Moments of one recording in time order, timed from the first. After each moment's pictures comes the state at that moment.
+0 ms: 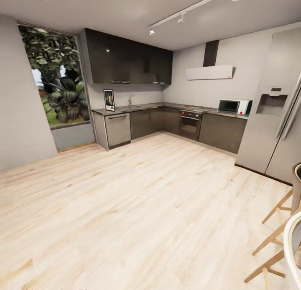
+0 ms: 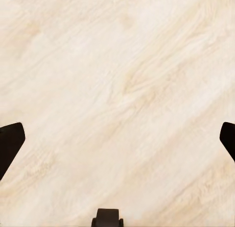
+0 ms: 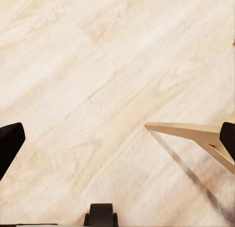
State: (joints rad) left arm 0.04 0.00 0.03 -0.70 0.00 -0.01 0.00; right arm -0.04 -0.06 0.01 -0.48 0.01 -0.12 -0.01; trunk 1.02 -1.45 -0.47
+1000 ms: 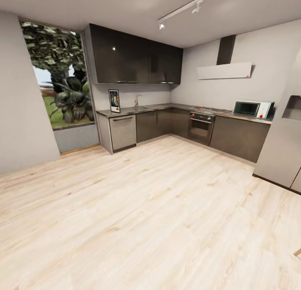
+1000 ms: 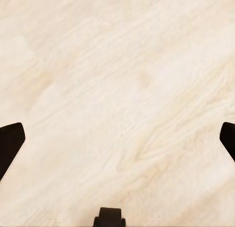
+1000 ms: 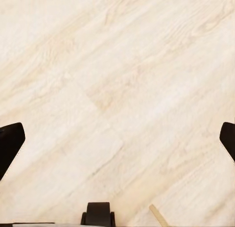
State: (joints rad) left arm 0.04 0.00 0.07 -0.70 0.00 0.00 0.00; right arm -0.04 -0.06 0.00 -0.48 0.01 -0.12 0.00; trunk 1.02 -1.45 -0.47
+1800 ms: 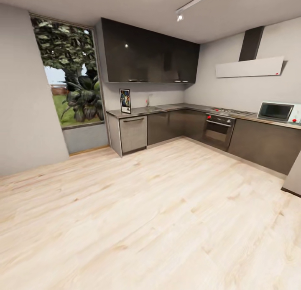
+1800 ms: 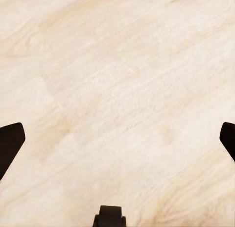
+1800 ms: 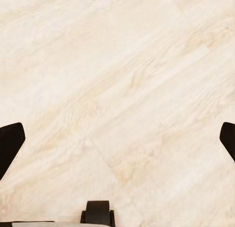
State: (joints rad) left arm 0.04 0.00 0.07 -0.70 0.00 0.00 0.00; right arm -0.04 -0.06 0.00 -0.48 0.01 -0.12 -0.01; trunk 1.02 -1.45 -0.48
